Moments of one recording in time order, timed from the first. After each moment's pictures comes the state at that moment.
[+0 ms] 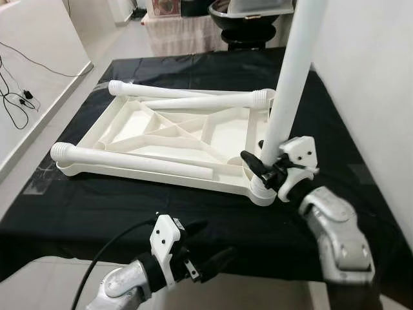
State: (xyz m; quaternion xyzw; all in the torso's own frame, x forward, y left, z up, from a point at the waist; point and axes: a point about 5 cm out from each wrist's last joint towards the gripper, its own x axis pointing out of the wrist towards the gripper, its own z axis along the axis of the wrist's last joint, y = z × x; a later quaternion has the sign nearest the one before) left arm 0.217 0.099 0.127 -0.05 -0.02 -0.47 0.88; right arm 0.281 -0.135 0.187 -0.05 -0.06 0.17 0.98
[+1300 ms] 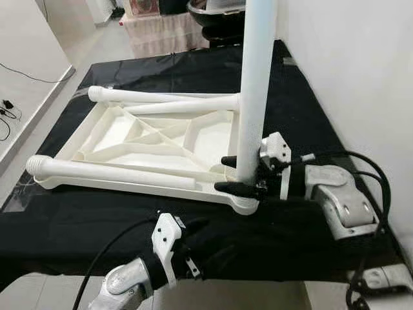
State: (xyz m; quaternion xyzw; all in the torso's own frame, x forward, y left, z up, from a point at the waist) left arm 0.218 0.095 0.125 -0.05 -0.02 -0.48 0.88; right arm 0.333 -0.144 0.213 -0.11 0.02 0.60 0.79
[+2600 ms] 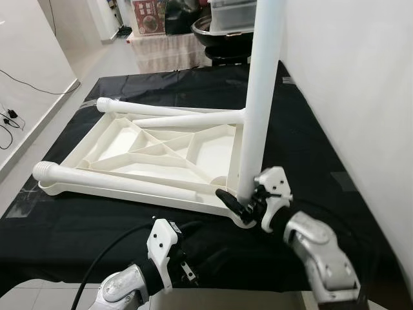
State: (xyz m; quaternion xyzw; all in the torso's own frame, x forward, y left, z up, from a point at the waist) left arm 0.222 0.101 0.120 -0.04 -0.02 -0.45 0.89; right arm 0.299 -0.137 0.175 -0.09 -0.01 0.40 0.91
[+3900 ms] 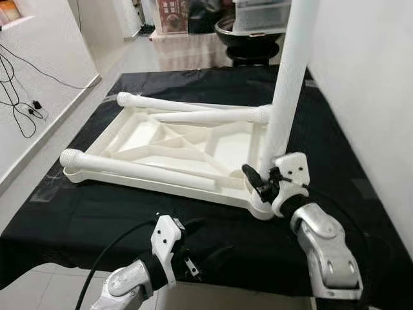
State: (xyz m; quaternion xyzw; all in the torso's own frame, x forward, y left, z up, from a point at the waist) left arm 0.225 0.097 0.118 -0.05 -0.02 -0.46 0.89; right arm 0.300 -0.147 0.172 -0.08 0.00 0.15 0.99
